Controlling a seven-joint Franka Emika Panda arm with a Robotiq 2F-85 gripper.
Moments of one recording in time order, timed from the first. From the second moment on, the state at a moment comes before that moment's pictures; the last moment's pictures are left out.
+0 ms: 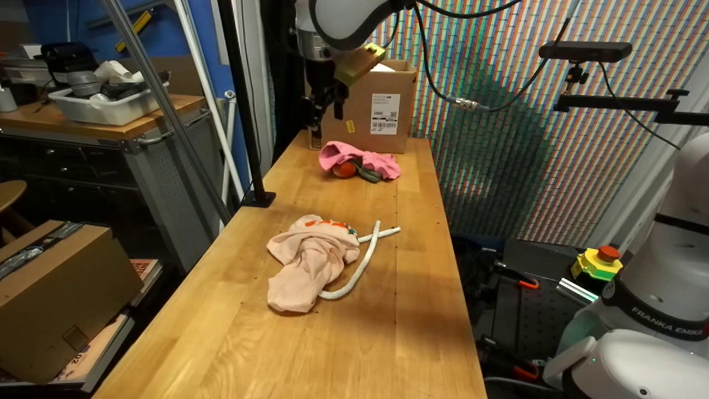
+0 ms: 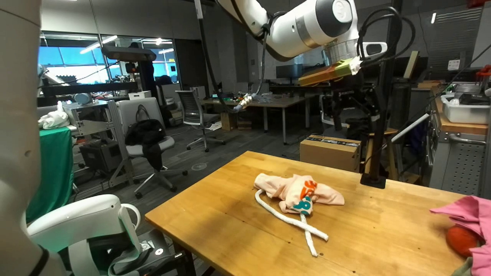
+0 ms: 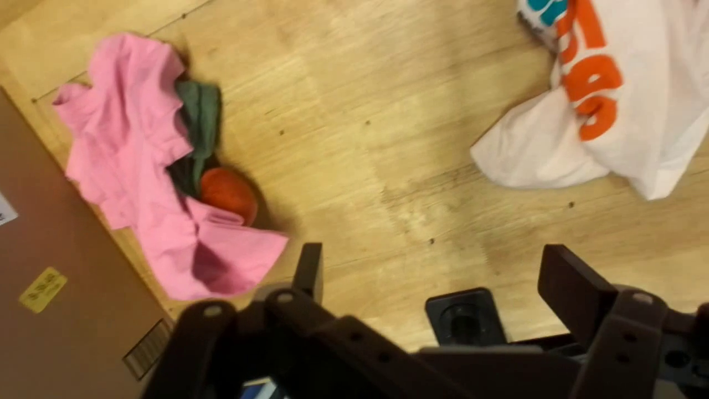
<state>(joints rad) 0.05 0.31 -0.01 -1.68 -0.26 2.06 0.13</state>
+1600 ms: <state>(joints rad) 0.13 0.32 0.11 -1.98 -0.12 2.20 -0.12</state>
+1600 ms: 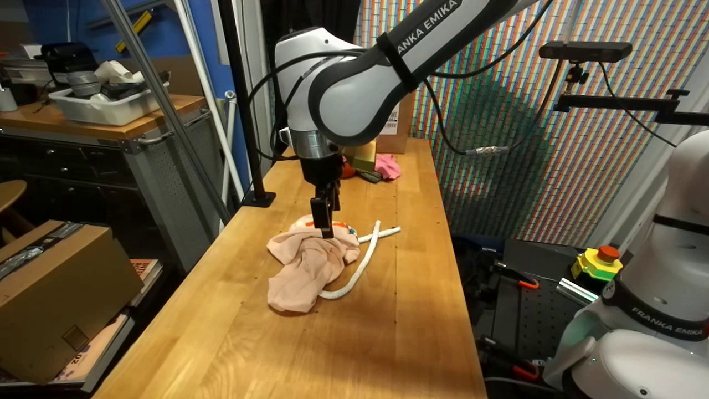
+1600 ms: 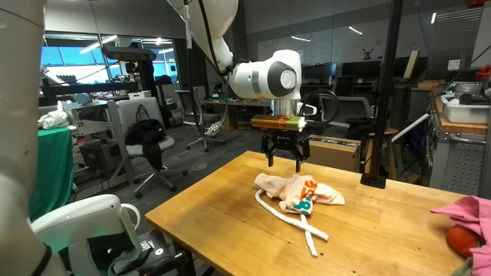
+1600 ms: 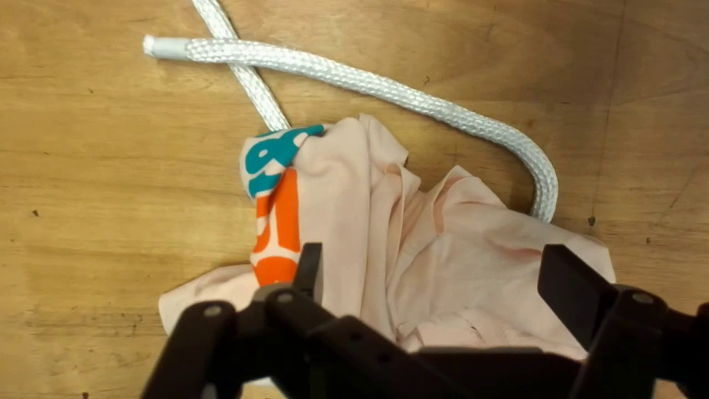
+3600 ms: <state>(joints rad) 0.14 0.42 0.06 -2.08 -0.18 2.51 0.06</state>
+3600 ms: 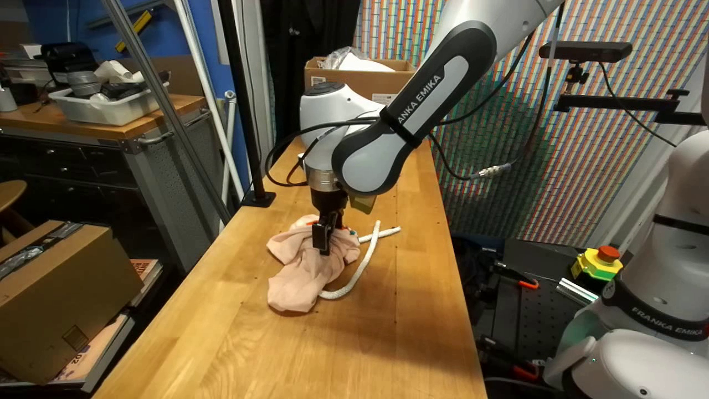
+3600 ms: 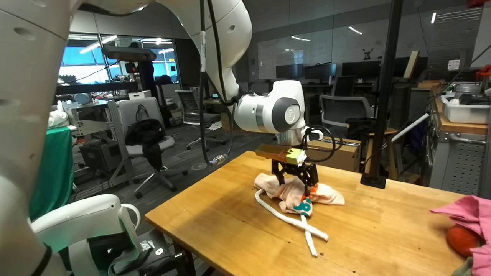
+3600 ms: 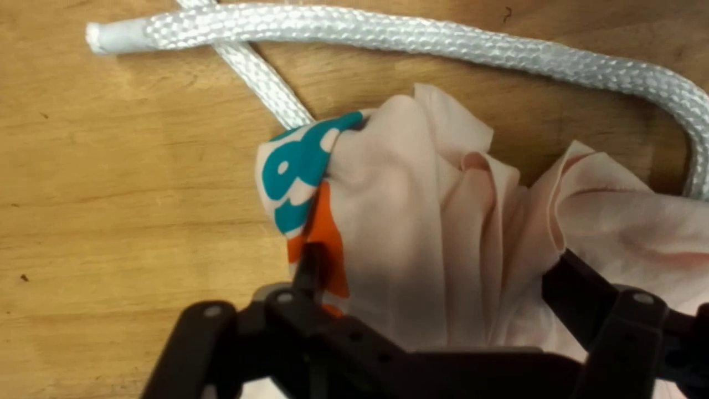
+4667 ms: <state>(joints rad) 0.17 0.42 0.03 -2.07 -0.25 2.52 0.11</state>
